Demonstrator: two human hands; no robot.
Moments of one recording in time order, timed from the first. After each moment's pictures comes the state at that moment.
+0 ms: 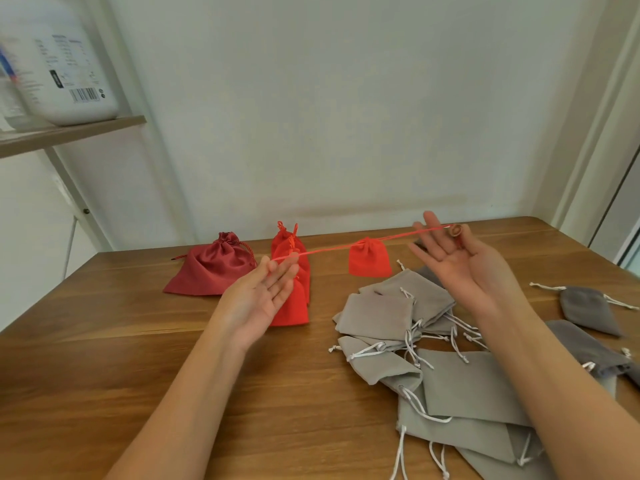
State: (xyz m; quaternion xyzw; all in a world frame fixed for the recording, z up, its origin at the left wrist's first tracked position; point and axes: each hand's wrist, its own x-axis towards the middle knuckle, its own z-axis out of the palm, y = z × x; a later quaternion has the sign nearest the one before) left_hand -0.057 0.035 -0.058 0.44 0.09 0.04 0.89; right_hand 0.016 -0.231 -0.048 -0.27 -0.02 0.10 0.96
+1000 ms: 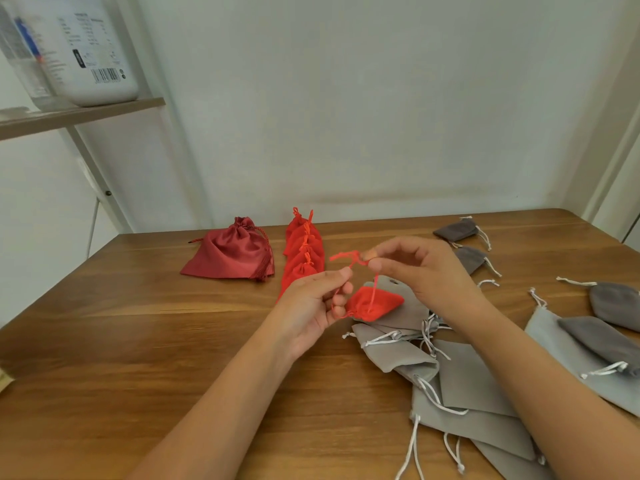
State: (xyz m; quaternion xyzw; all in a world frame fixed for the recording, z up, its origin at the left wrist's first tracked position) left_hand -0.073 -0.016 -0.067 0.56 0.08 -0.04 0.82; right_hand -0.020 -0.183 -0.057 -0.67 -0.28 0.03 0.69
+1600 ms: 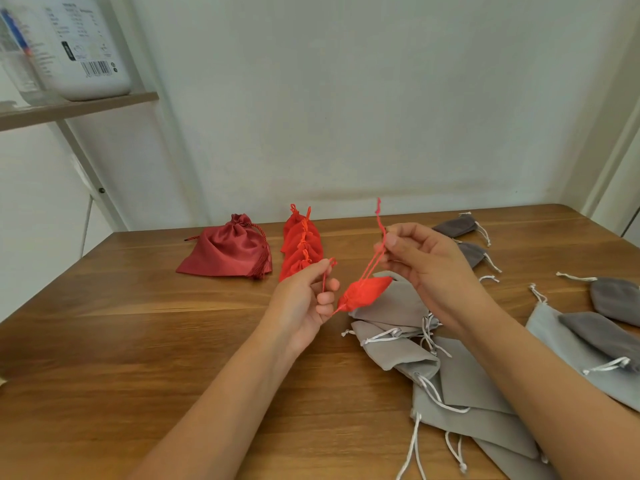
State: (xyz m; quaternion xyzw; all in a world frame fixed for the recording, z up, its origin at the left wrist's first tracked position) left_hand -0.070 -0.016 -0.065 0.49 0.17 -0.01 0.85; right_hand -0.017 -0.180 -0.059 -0.55 -0.20 0.06 0.81
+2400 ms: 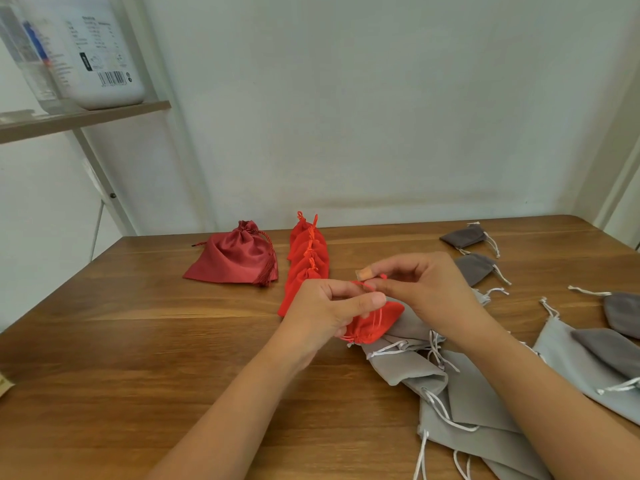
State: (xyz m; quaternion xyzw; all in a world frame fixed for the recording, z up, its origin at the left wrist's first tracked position) left_hand -0.083 -0.021 -0.063 0.73 -0.03 0.02 0.68; right_hand -0.028 -0.176 -0.056 -0.69 -0.31 0.01 0.66
